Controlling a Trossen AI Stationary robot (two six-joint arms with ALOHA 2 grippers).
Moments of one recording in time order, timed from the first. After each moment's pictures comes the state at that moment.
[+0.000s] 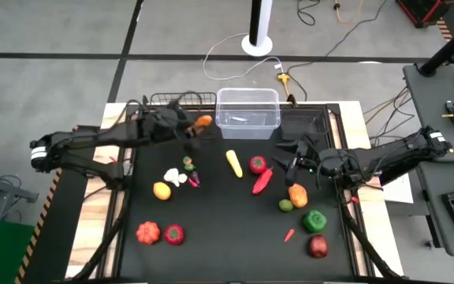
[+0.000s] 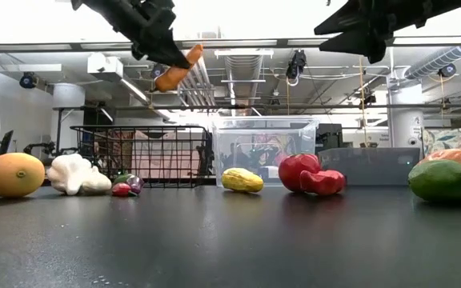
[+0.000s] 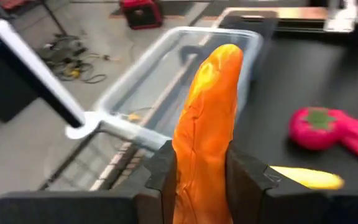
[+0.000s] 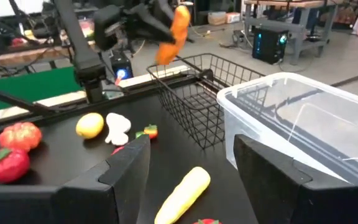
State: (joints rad) left arm 0.27 1.16 0.95 -0.28 -0.34 0.08; right arm 0.18 0.90 0.55 0.15 0.58 0.21
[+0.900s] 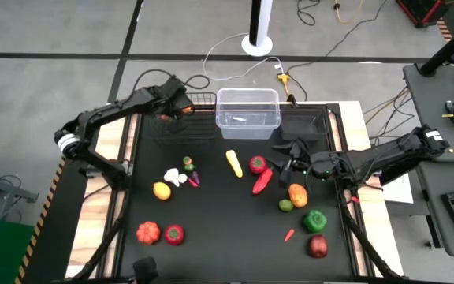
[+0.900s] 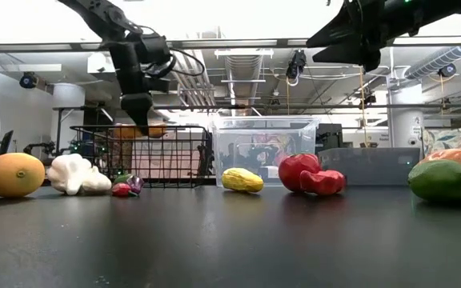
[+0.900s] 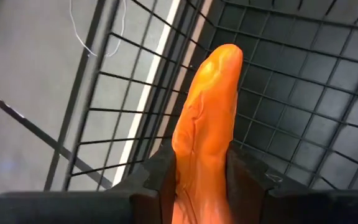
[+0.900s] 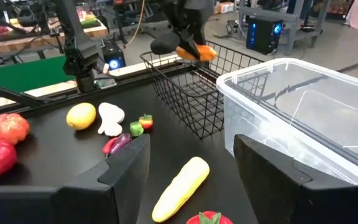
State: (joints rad) left arm 0.75 1.49 1.15 -0.74 -0.25 0.48; right arm 0.18 1.00 0.55 0.19 0.60 0.24
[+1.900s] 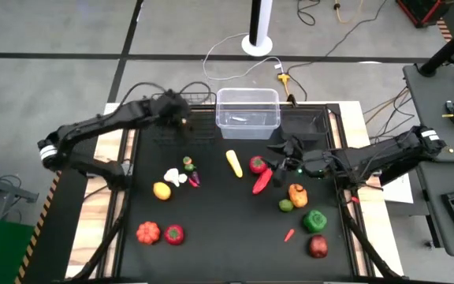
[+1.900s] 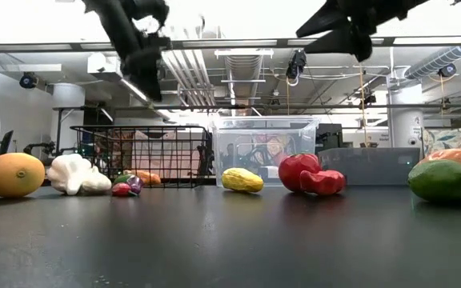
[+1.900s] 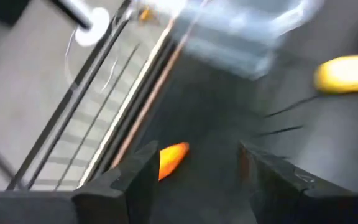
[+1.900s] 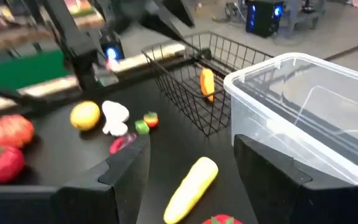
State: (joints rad) left arm 0.45 1.27 1.14 -0.75 -0.25 0.12; right arm 0.18 1.10 0.73 0.00 0.60 0.32
